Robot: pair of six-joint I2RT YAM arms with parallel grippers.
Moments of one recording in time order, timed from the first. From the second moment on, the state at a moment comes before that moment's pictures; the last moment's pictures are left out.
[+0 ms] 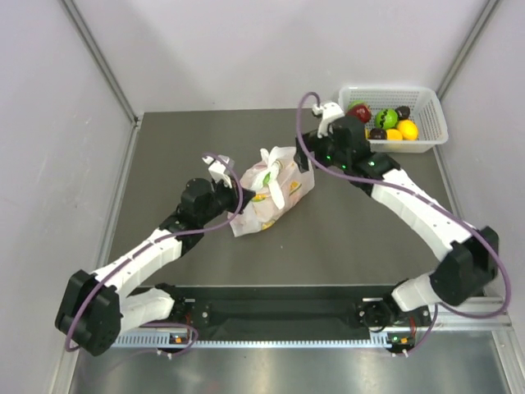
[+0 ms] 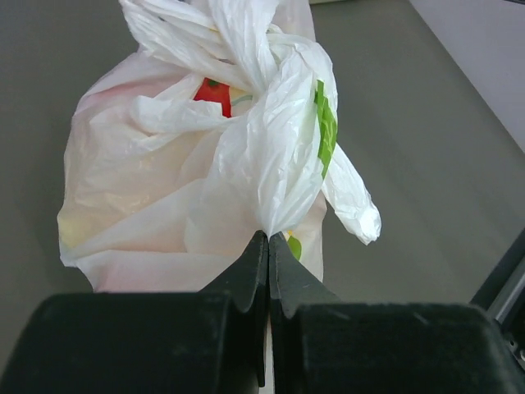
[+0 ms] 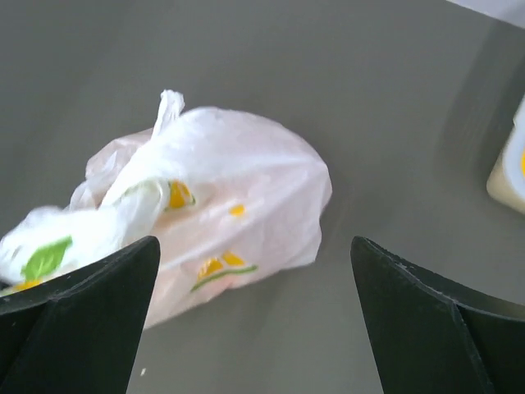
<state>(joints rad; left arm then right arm) -0.51 1.11 0.60 0.26 0.21 -0.37 0.54 1.41 1.28 -0.33 0.02 0.11</state>
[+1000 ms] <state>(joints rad) -0.60 1.07 0.55 0.19 0.18 -0.34 0.66 1.87 1.64 -0.44 0.26 -0.04</state>
